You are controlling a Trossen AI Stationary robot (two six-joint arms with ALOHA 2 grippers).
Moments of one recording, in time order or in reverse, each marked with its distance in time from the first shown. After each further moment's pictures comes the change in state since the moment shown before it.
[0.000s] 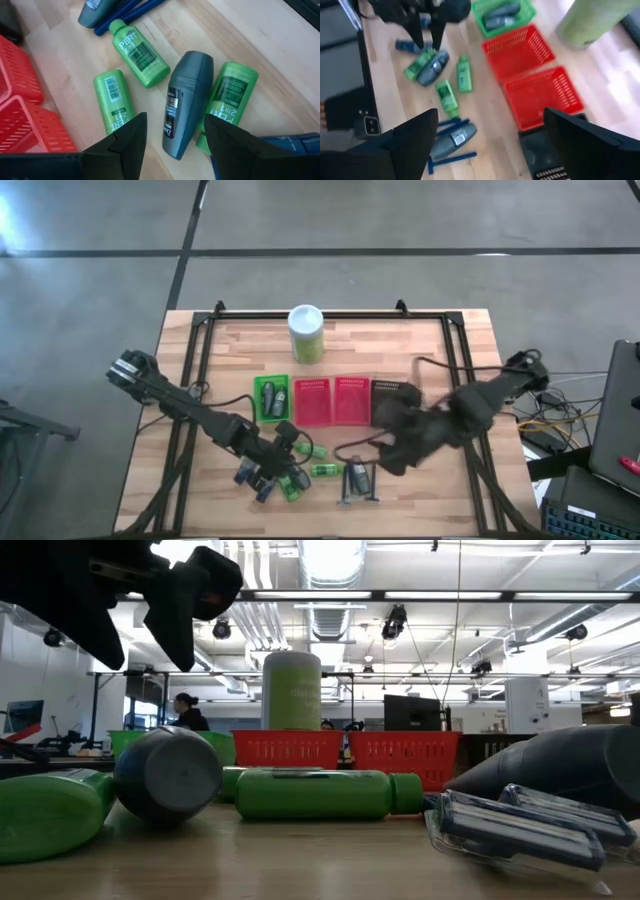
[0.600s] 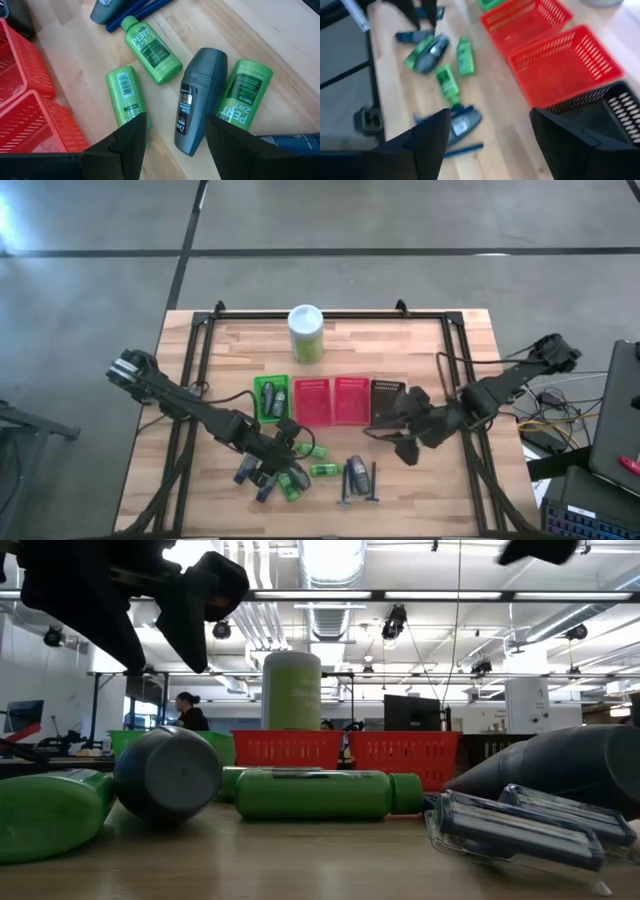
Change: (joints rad) left arm 0.030 -0.006 0.000 -0.008 -0.006 0.018; right arm -0.016 -0.409 -0.755 0.498 -0.116 0.068
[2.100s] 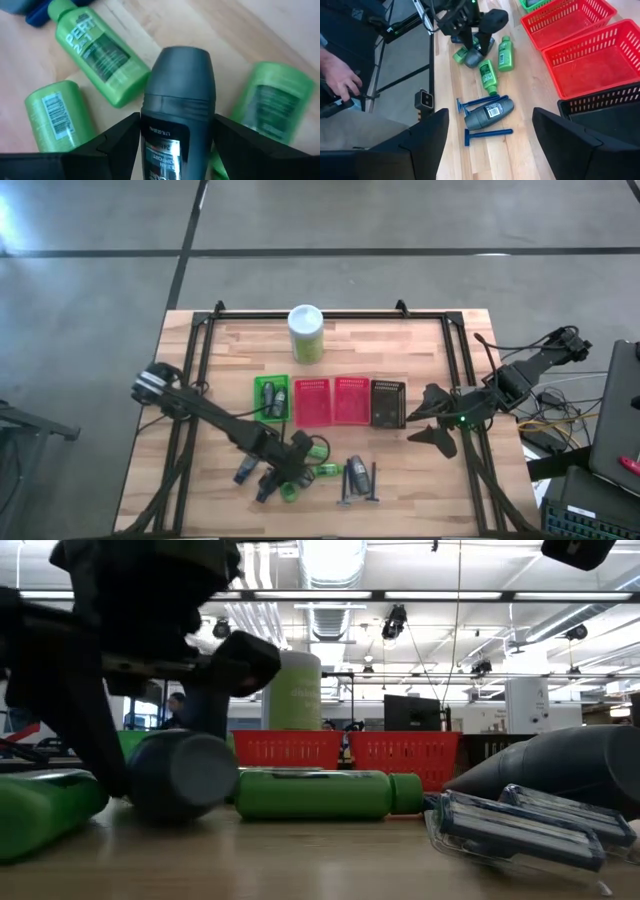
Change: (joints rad) left arm 0.031 0.246 0.001 0.199 0.166 0.068; right arm 0.023 -0.334 -0.208 0.141 -0.132 -0.051
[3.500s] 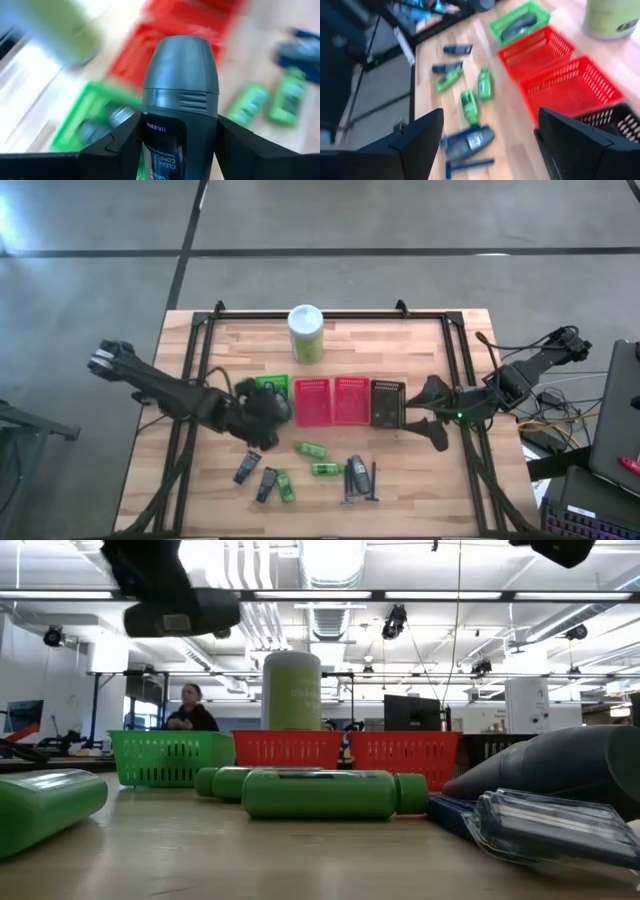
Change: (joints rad) left arm 0.022 -0.478 0.078 -0.648 -0.622 -1.037; right arm -0.001 0.000 0.000 0.047 0.202 -0.024
